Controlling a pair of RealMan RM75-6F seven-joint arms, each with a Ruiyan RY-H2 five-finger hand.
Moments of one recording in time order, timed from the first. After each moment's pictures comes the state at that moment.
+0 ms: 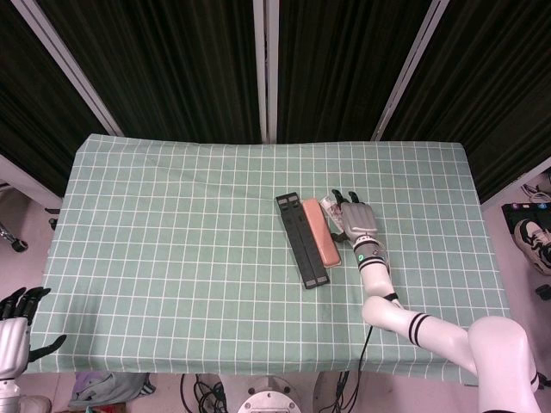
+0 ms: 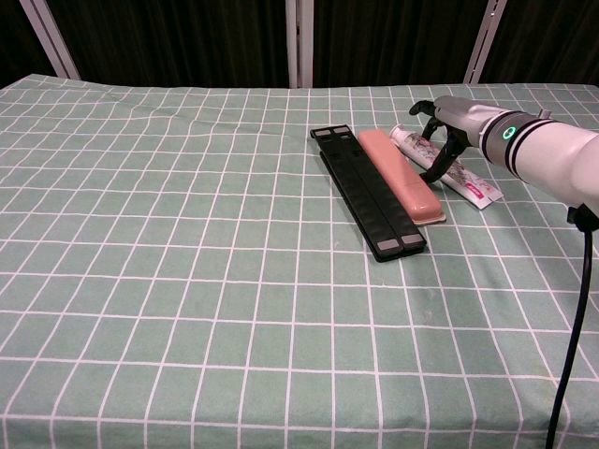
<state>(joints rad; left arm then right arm) 0.07 -1.29 0.00 -1.40 1.48 1.58 -0.05 0.88 -1.78 0.32 -1.07 -0.60 0.84 -0.45</state>
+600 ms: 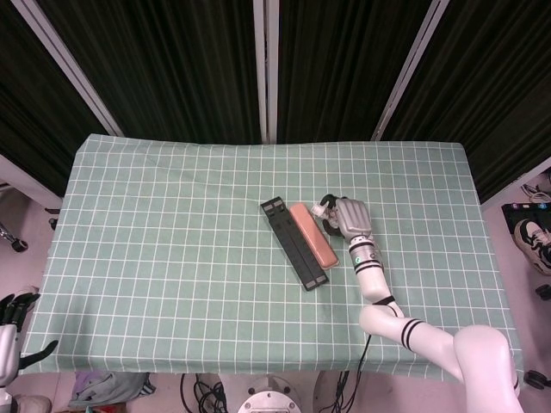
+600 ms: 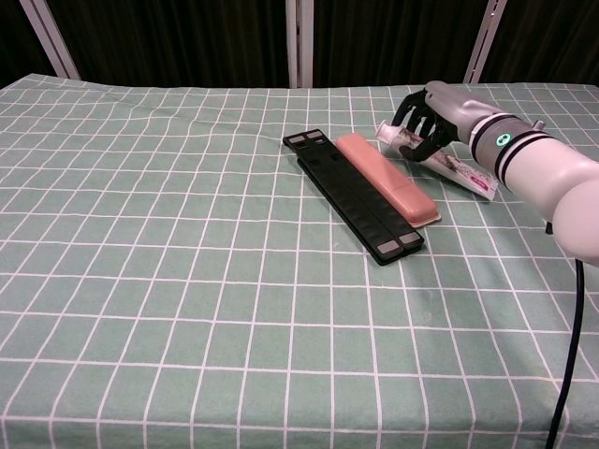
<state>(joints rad) 0.11 -1.29 0.00 -1.40 1.48 1.61 -0.07 0.84 -1.87 0.33 -0.92 -0.94 0.91 -0.09</state>
